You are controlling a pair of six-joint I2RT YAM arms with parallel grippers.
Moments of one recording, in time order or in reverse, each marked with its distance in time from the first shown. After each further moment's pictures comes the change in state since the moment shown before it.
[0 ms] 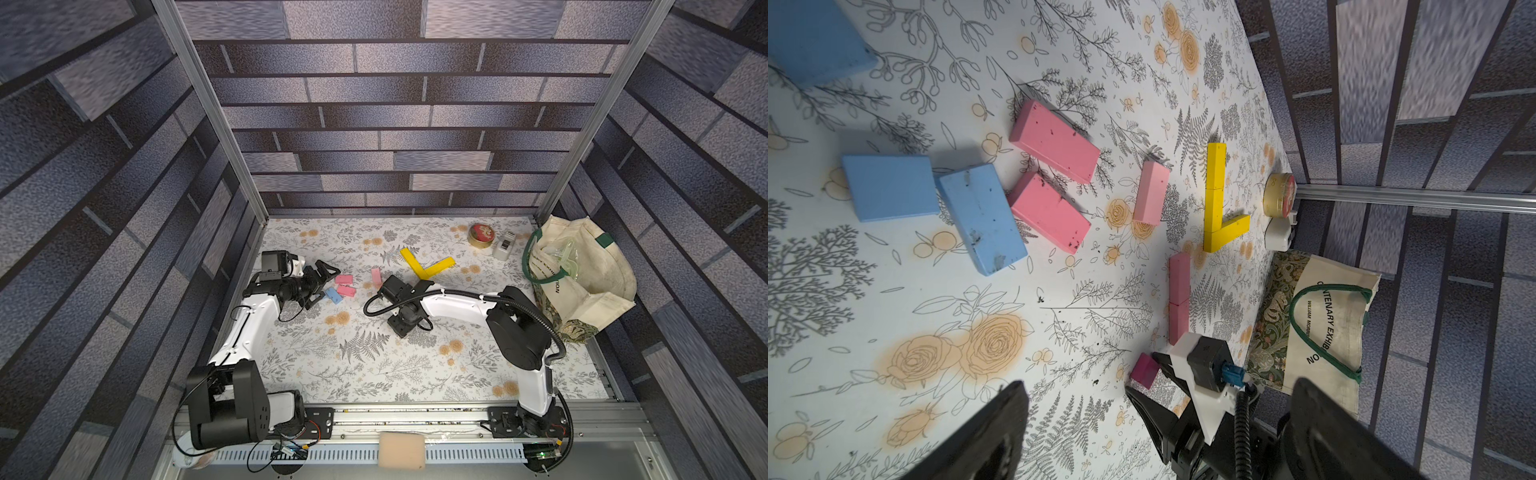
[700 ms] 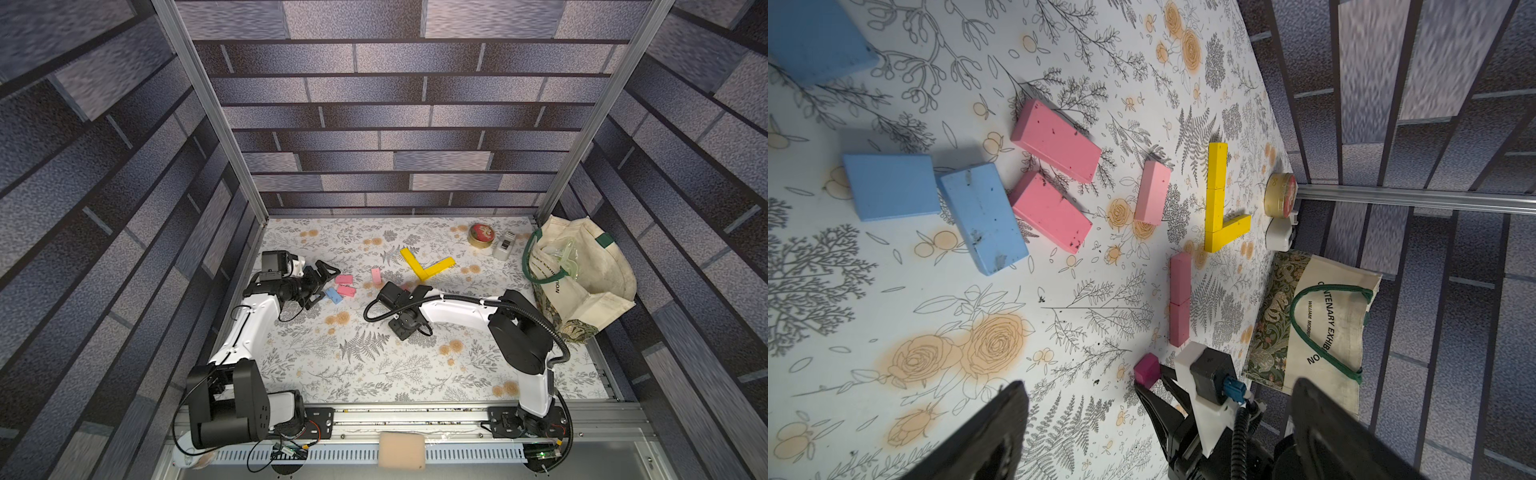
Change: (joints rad) left arm 0.000 0.000 0.000 0.000 0.000 0.000; right arm 0.030 -0.022 -0.008 -0.036 0.124 0.080
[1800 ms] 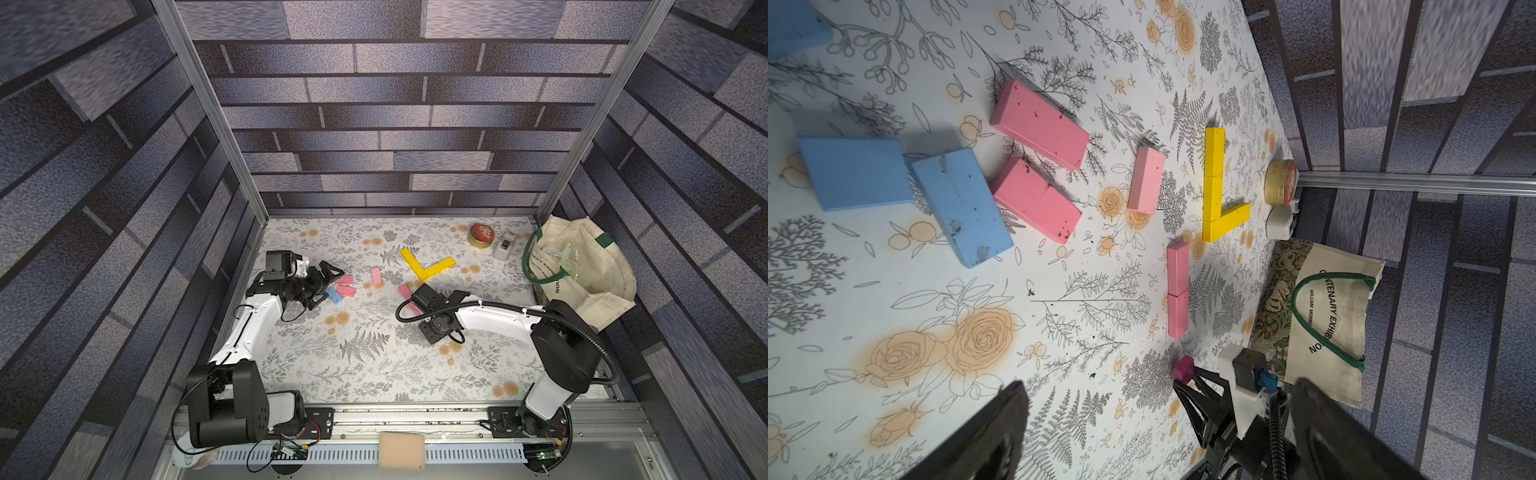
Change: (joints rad) left arm -0.033 0.000 0.000 0.000 0.000 0.000; right arm -0.110 -0.245 -0.331 0.079 0.006 0.011
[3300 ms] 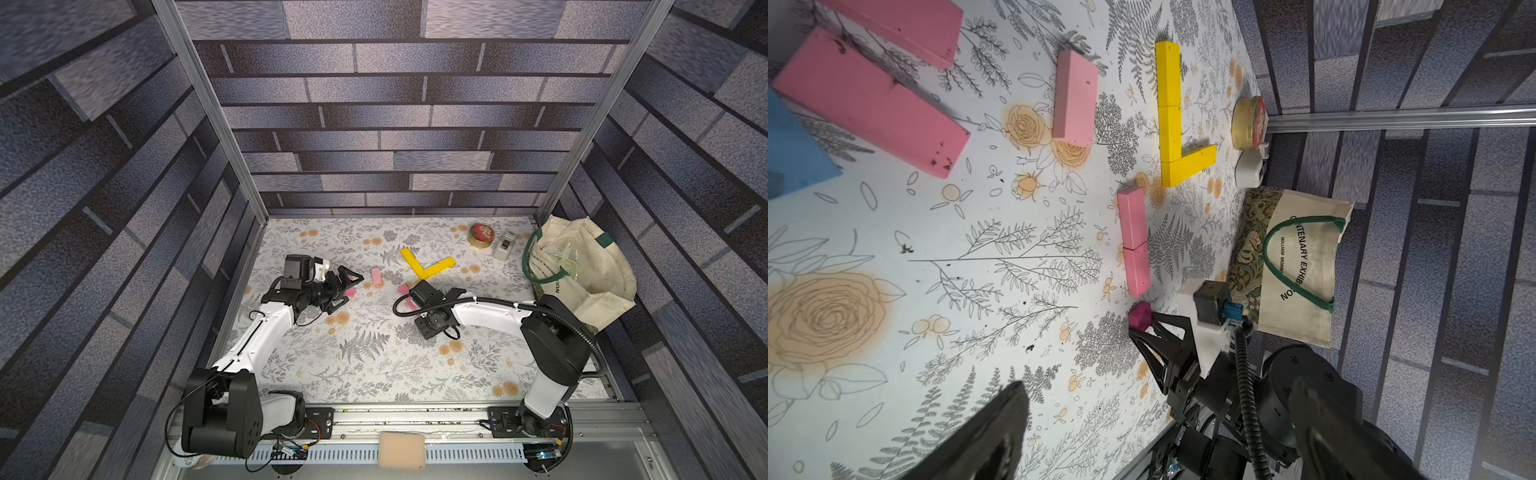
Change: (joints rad) left arm -0.171 -0.035 -0.102 0.169 0.053 -0.154; right arm -0.033 0.042 0.027 0.071 -0.041 0.015
